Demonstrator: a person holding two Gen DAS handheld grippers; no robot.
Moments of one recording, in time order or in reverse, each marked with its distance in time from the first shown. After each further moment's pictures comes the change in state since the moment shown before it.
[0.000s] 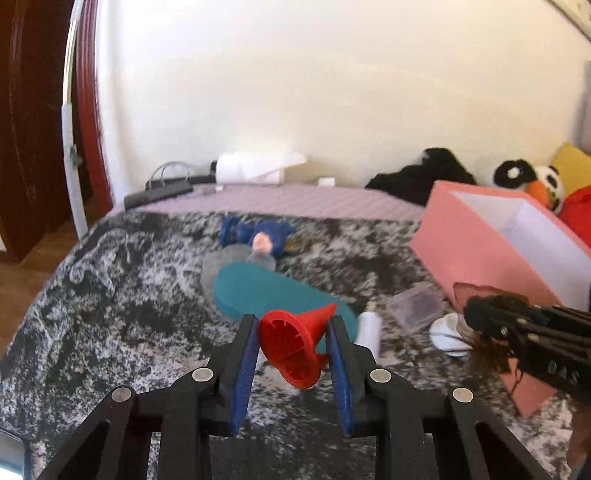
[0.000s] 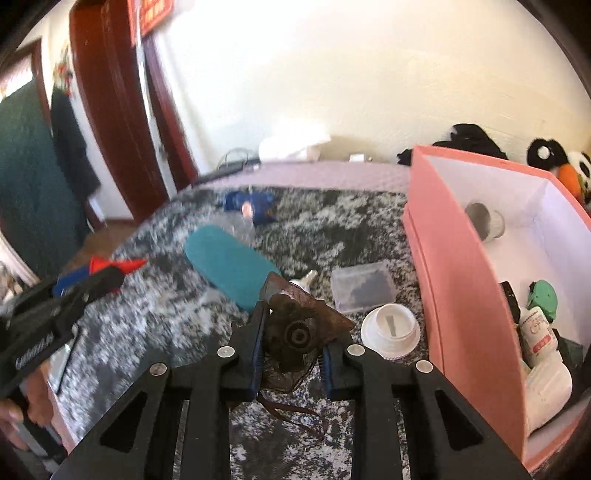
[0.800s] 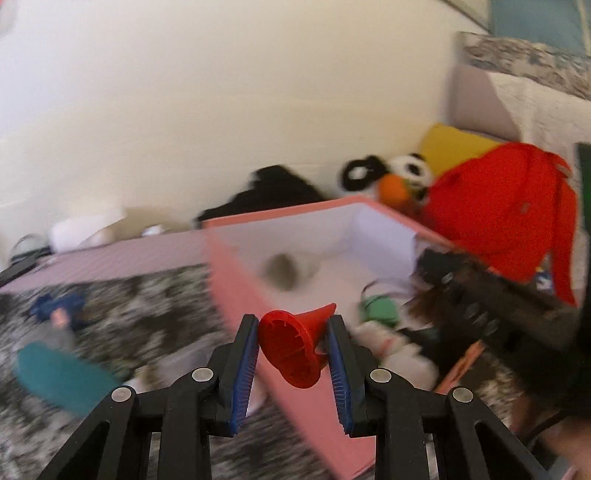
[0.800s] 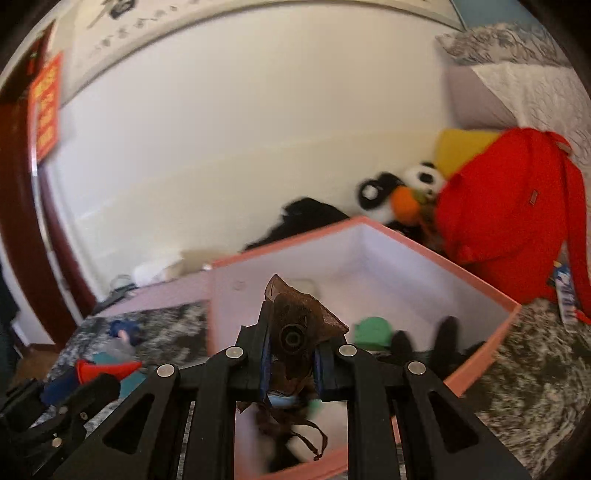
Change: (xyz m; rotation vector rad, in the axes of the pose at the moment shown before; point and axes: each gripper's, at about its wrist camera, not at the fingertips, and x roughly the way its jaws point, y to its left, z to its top) left arm 0.002 -0.214 0.018 0.203 -0.075 -0.318; right arm -0.134 -0.132 0.000 0.279 -0.340 -0.430
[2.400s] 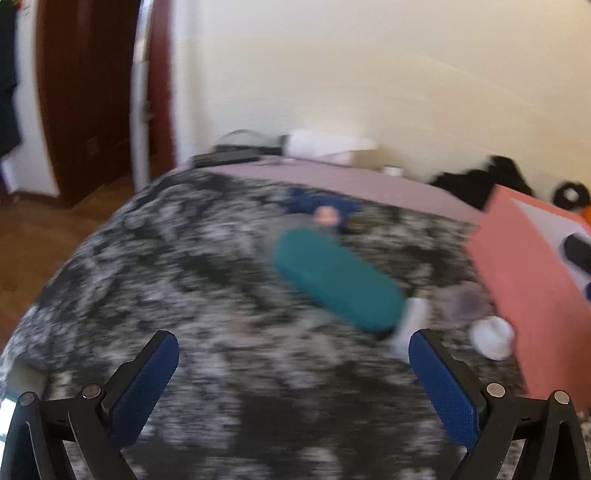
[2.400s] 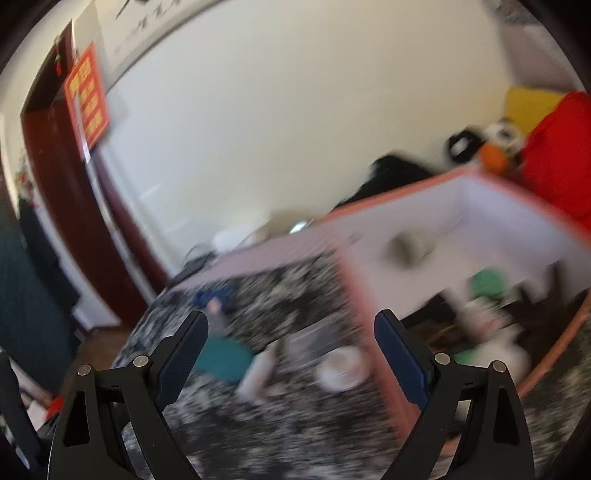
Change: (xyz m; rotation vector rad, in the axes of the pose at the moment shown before) left arm -0.089 0.211 -0.086 -0.404 0.122 0.515; right arm 0.029 0.132 -0.041 0.015 0.185 0.359
